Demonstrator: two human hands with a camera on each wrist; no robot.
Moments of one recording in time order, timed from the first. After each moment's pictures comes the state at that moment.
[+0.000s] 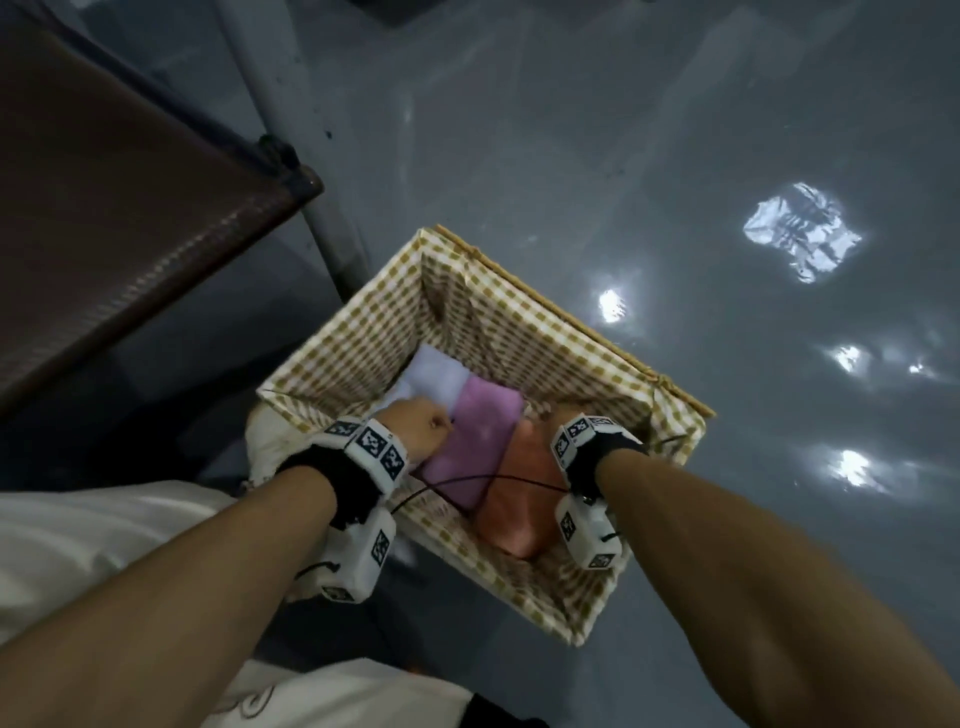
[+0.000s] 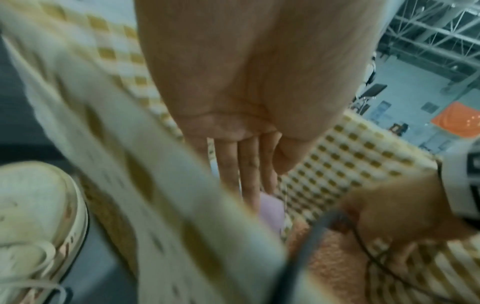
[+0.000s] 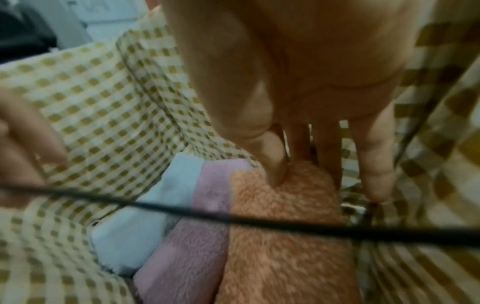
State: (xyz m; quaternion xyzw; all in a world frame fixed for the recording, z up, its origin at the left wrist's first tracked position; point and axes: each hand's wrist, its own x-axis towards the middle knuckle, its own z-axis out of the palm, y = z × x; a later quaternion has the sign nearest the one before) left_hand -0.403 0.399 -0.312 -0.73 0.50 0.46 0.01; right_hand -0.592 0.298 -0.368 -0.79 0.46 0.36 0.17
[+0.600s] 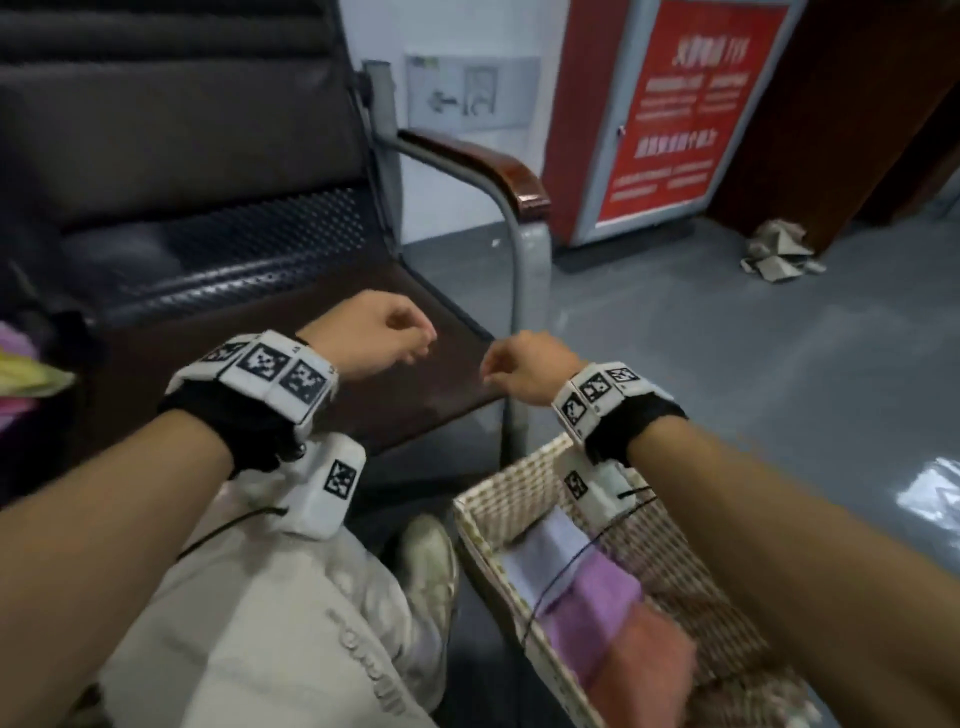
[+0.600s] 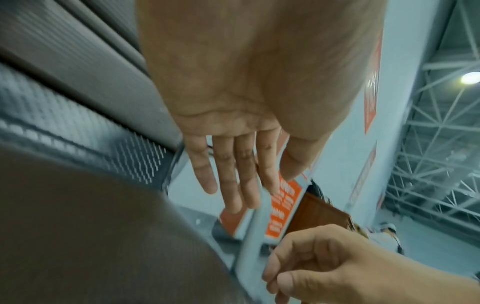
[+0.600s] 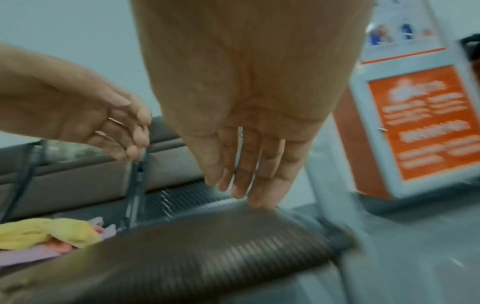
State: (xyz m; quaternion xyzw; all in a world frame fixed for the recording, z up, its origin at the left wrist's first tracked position) left_hand -0.229 0.500 -0.077 -0.81 0.41 0.21 -0.36; right_hand -0.348 0.337 -0.116 -0.96 0.20 0.03 0.20
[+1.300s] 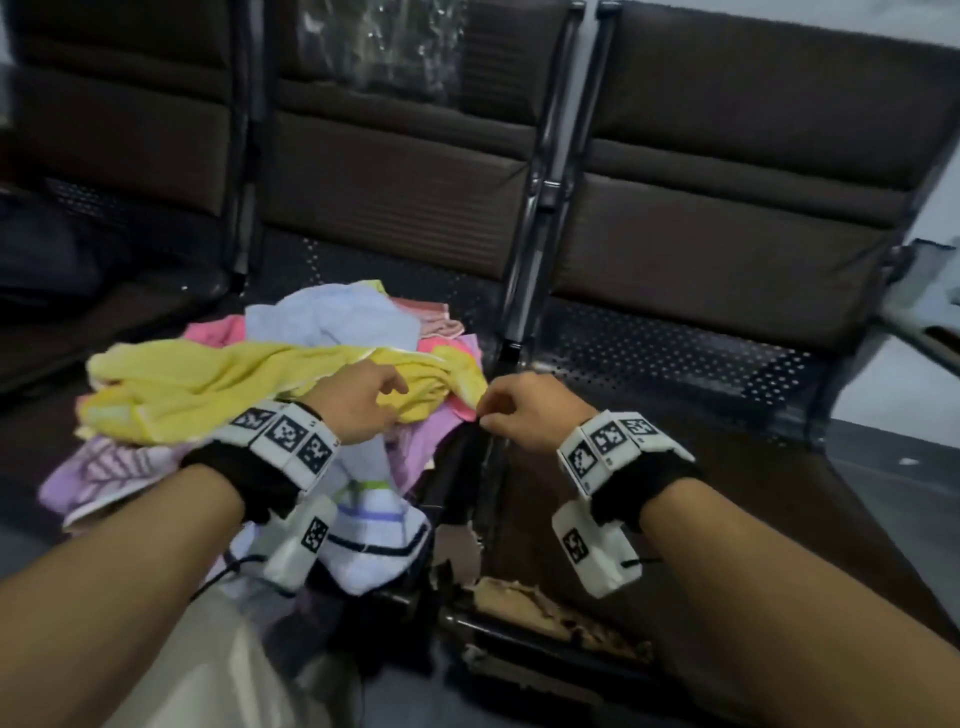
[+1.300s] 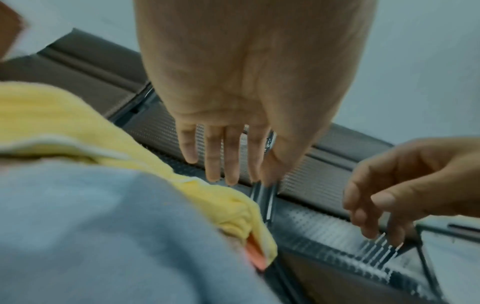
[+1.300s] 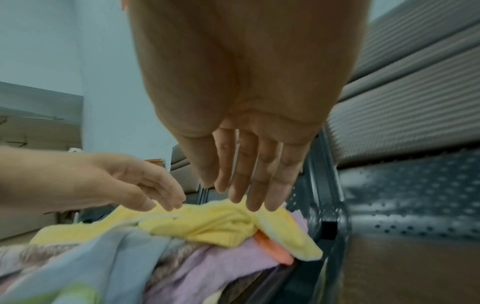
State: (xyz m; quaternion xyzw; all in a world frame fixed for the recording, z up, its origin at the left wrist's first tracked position) left_hand -0.053 0.877 -0.099 -0.97 0.05 0.06 -0.24; right_hand -0.040 0.663 -0.088 -0.95 -0.21 0.09 0.19
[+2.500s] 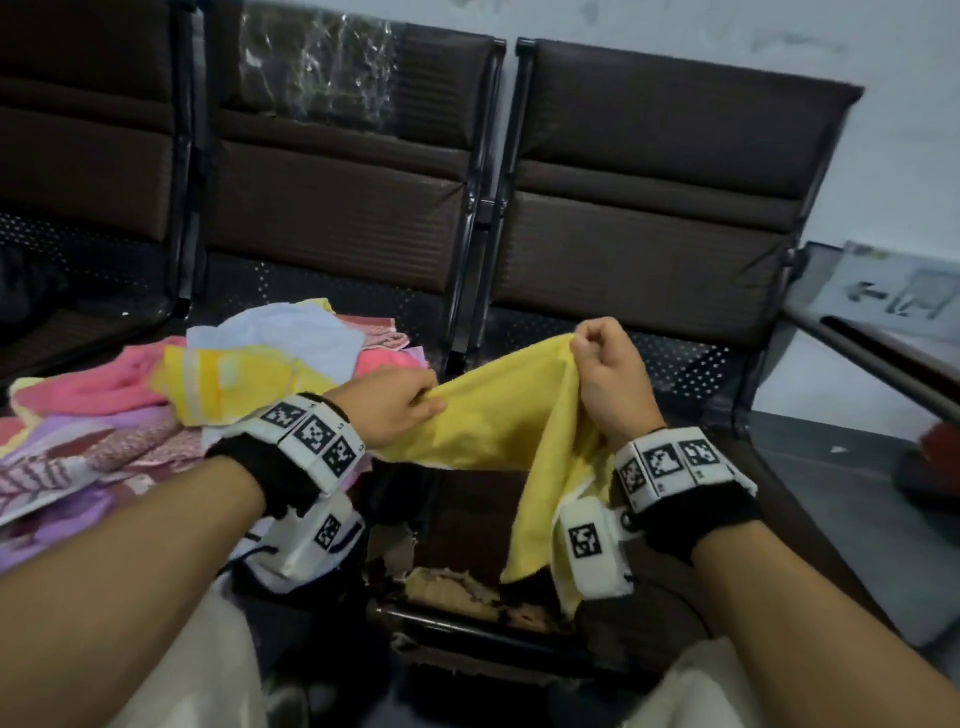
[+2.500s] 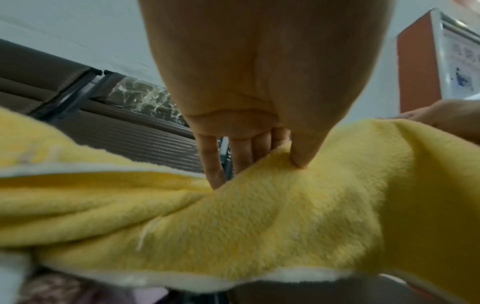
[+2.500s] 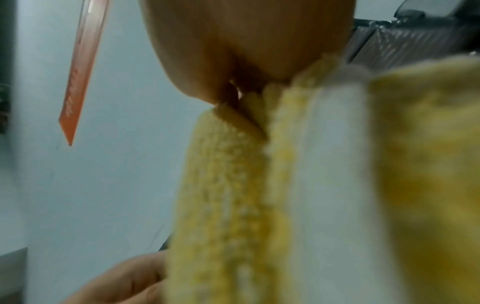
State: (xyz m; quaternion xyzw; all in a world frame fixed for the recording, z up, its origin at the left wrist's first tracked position) left_hand -0.058 0.792 -0.090 -0.96 0.22 0.01 -0.17; right_hand -0.066 0.554 -0.078 -0.82 -0.07 -0.22 0.52
